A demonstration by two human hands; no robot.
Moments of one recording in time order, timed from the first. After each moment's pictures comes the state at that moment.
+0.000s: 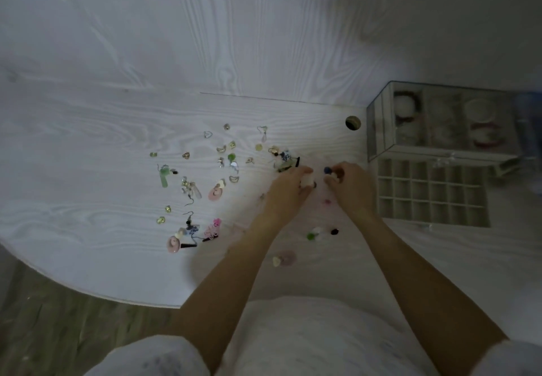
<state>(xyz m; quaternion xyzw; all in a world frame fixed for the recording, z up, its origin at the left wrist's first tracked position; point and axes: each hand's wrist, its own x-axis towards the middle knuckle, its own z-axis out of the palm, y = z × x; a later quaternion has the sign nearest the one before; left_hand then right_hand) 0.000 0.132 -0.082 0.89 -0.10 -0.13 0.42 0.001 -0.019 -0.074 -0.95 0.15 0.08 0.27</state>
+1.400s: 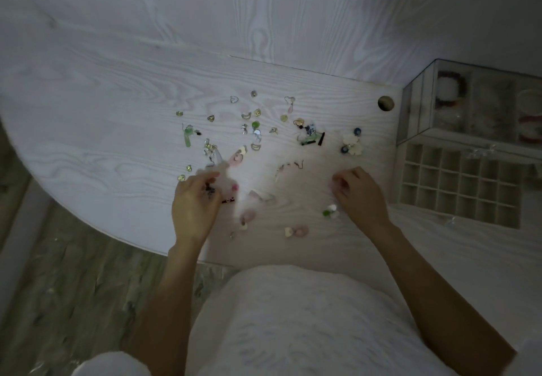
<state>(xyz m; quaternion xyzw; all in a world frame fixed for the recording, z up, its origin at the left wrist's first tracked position) -0.095 0.297 -0.068 0.94 0.14 0.02 0.30 -0.054 -0.013 -0.083 -0.96 -0.05 0.09 0.25</state>
